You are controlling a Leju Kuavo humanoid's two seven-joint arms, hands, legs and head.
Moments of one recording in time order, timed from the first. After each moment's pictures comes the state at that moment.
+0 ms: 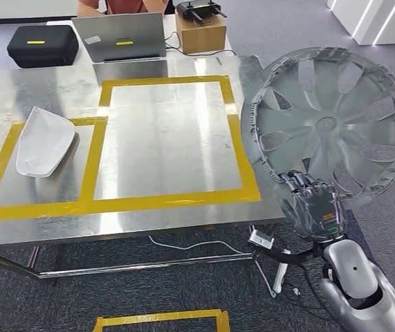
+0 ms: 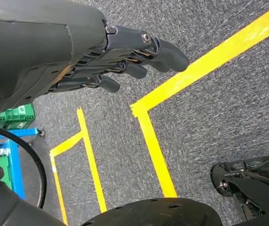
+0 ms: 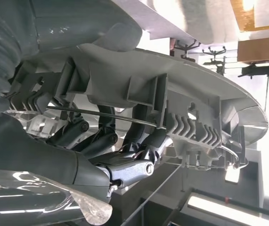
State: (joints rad) left arm -0.04 -0.10 0.06 -0.19 -0.40 0.12 0.13; right arm -0.04 -0.37 0.31 -1.78 1.38 -0.37 0.14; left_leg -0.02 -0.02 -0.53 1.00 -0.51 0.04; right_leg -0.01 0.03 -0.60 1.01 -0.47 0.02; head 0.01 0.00
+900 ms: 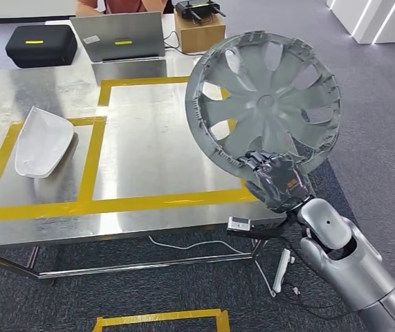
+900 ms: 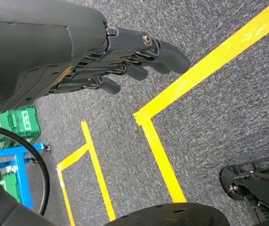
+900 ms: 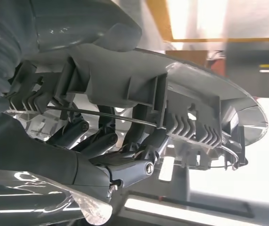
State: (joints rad) left arm -0.06 -0.08 0.05 -0.19 -0.46 0.08 0.17; right arm -0.38 -0.37 0.53 -1.56 1.20 -0.32 -0.09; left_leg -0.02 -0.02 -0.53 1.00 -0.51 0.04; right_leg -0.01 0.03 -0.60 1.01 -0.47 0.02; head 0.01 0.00
